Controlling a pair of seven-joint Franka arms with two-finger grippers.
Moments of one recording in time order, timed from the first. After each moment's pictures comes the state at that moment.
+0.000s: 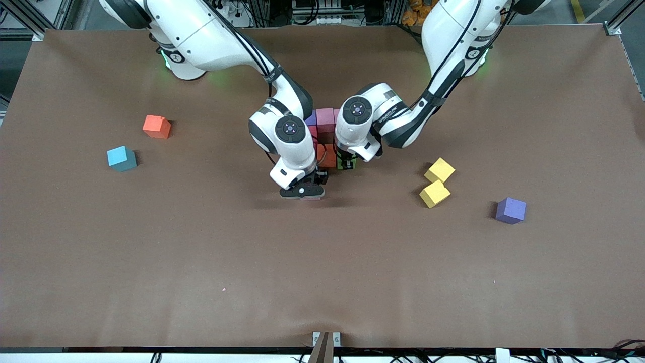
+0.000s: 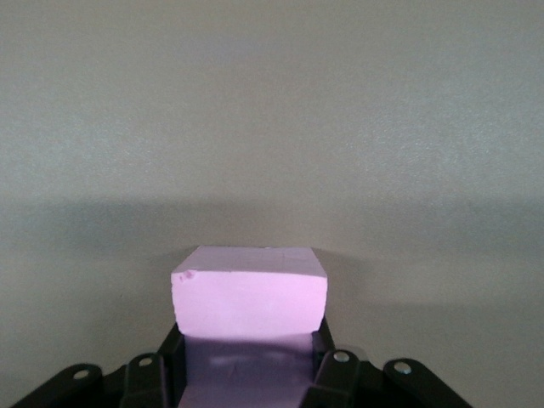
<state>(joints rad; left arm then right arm) -0.42 0.61 -0.43 -1.92 0.20 2.45 -2.61 0.59 0.71 0.16 -1.64 -0.16 2.41 0.80</state>
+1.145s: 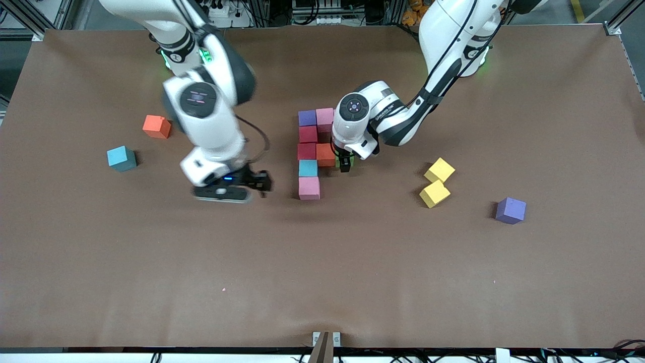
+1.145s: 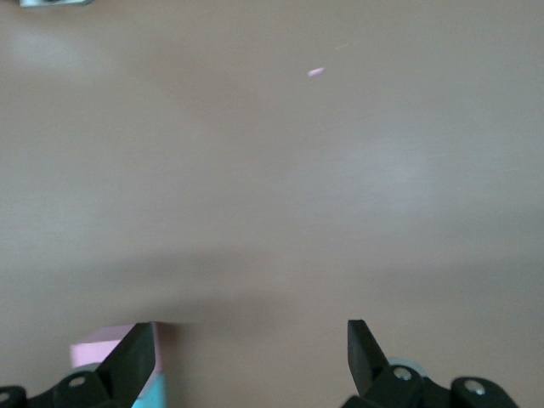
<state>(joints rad) -0.44 0.60 -0.43 -1.92 0.20 2.46 -2.61 0.32 0.27 0.14 -1.74 -0.16 2.12 0.61</state>
